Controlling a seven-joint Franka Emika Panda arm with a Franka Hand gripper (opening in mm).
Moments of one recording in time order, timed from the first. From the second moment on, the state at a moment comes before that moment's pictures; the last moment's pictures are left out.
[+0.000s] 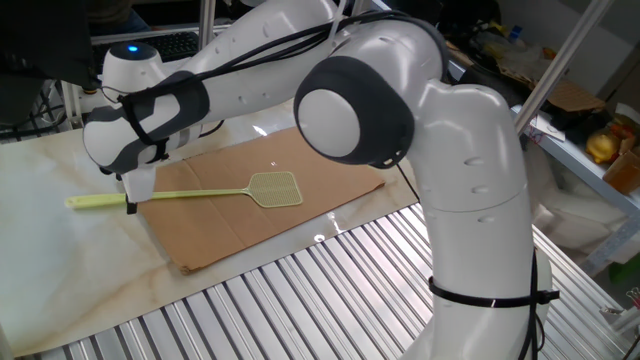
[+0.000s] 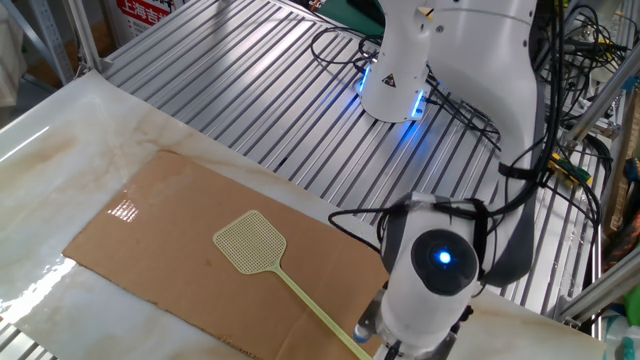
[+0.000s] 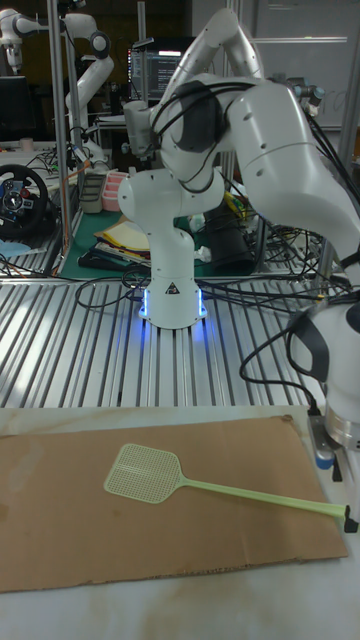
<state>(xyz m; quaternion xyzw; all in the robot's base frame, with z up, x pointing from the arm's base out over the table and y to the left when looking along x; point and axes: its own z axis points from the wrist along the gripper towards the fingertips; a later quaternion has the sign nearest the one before) 0.611 0.267 0.087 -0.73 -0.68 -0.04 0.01</state>
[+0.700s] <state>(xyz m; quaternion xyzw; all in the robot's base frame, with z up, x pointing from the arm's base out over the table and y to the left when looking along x) 0.617 0.271 0.070 -0.73 -0.68 -0.03 0.00</state>
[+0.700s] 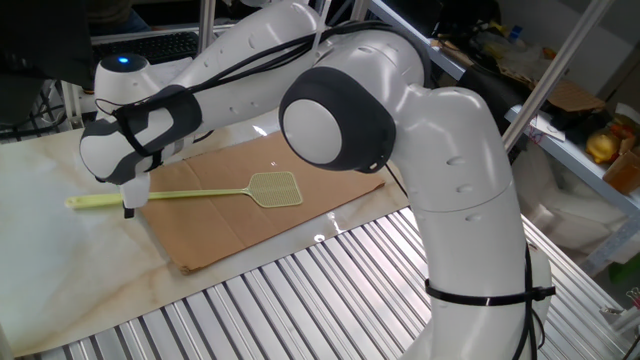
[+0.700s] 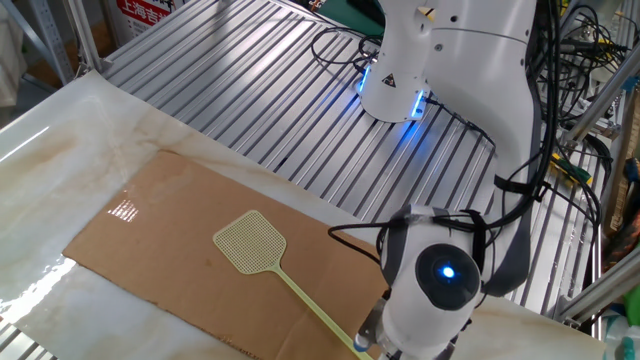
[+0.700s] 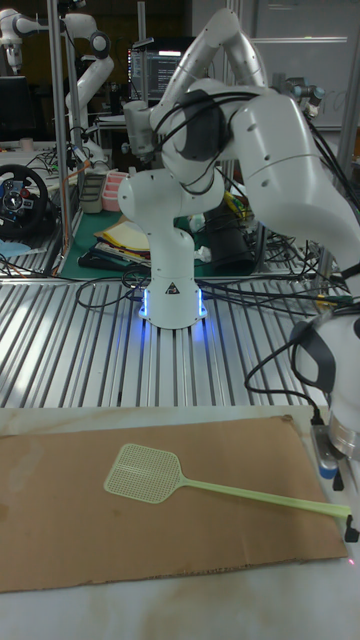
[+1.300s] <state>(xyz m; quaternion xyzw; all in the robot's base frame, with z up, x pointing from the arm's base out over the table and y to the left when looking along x) 0.612 0.274 0.061 -0.73 -0.69 -0.03 -0.01</state>
